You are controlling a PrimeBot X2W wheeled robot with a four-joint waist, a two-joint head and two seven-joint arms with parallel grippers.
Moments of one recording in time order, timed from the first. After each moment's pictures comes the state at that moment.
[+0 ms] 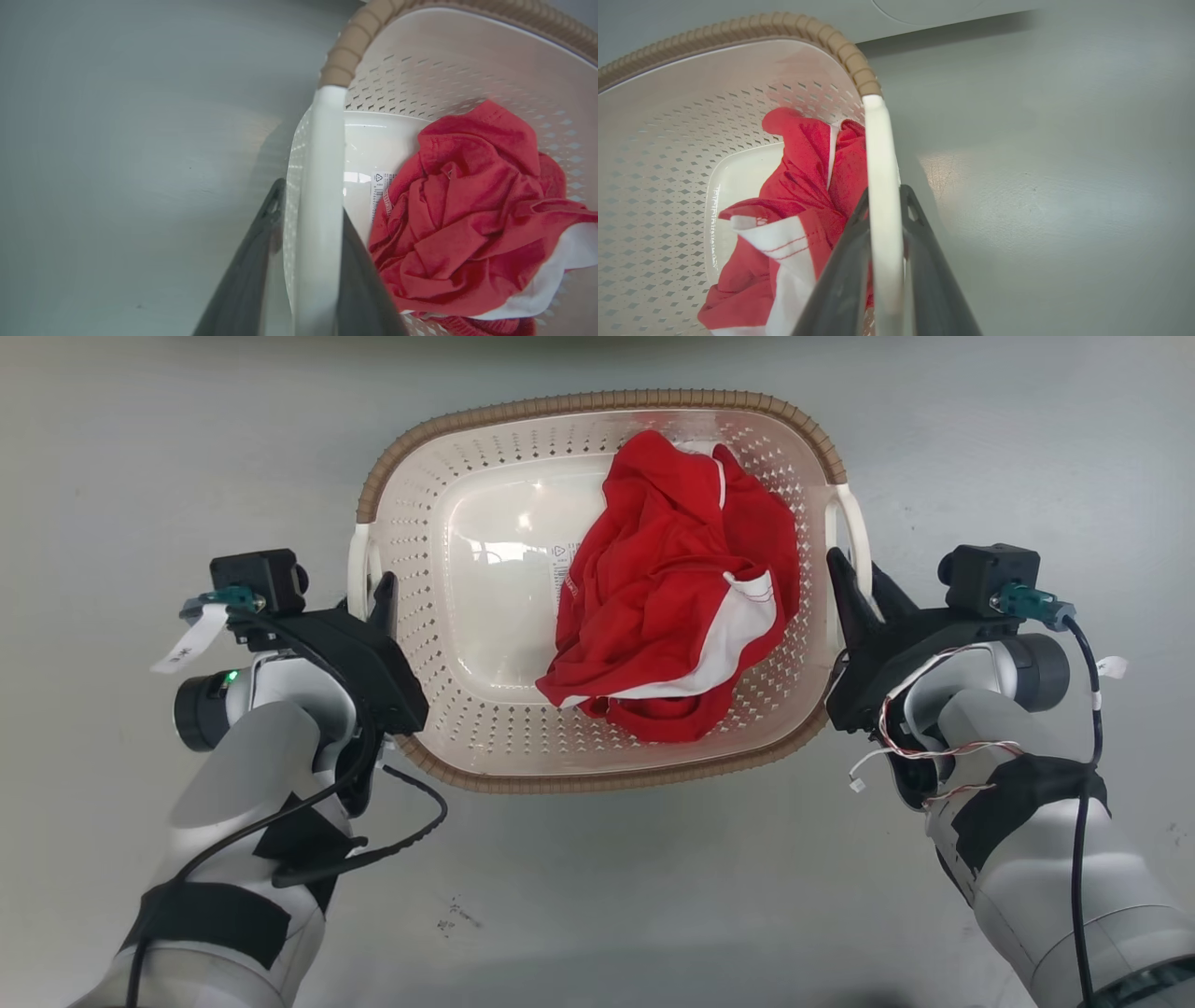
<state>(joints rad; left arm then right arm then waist) -1.04 0.03 -0.36 1.24 -0.70 -0.09 -0.12 -1.05 -0.06 0.48 1.20 0.56 0.11 -0.22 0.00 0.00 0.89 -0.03</state>
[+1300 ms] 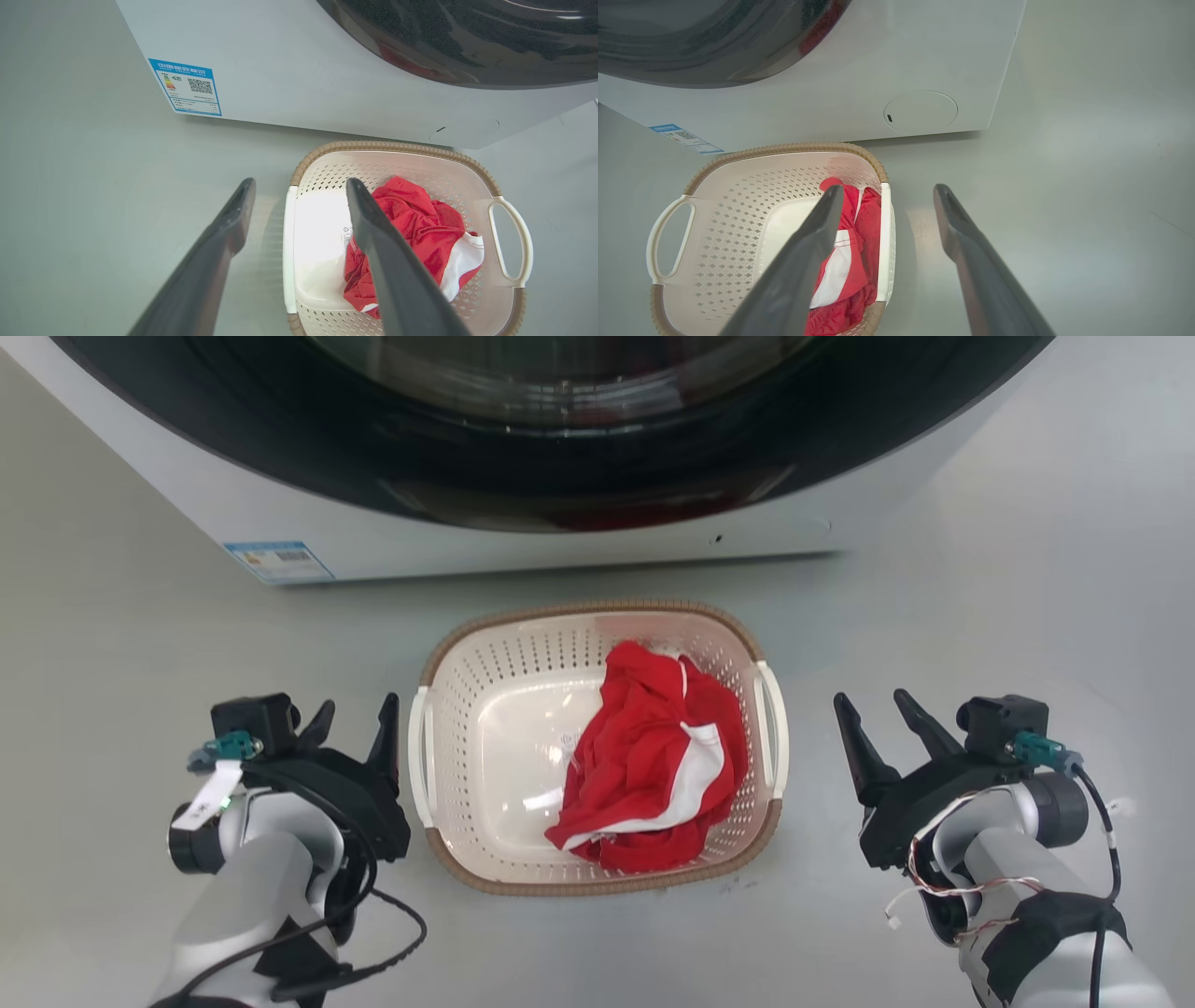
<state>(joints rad) -0.85 0.07 -0.39 1.22 -0.69 -0.12 -0.24 -0.80 -0.14 0.52 1.06 0.57 0.12 -0.25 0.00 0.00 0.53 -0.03</state>
